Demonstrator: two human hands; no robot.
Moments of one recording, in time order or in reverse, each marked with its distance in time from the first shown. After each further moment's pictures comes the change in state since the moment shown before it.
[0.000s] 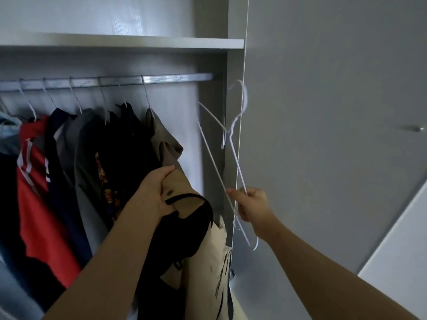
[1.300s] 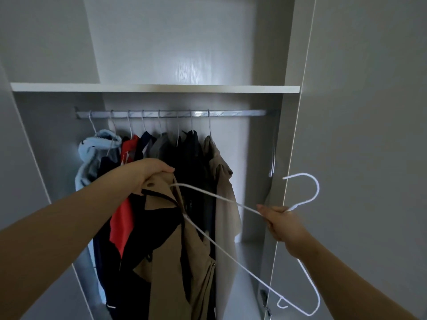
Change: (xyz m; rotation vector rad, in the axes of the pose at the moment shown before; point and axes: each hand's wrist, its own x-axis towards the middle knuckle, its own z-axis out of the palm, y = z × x) left_hand -0.027 0.116 -0.122 0.710 0.179 -0.006; right_hand -0.033 -0.036 0.041 -0.153 -0.136 -0.031
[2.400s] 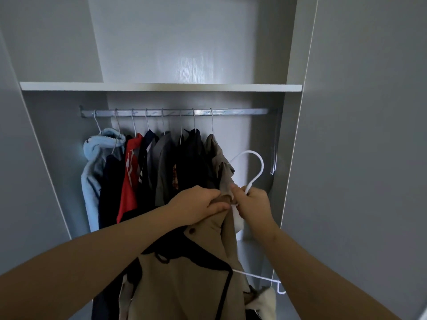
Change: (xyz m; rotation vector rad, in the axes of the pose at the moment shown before) left_hand -0.011 -0.051 0.079 0.903 -0.016 1.023; right_hand -0.003 -0.027 0.072 -0.007 0.127 -0.232
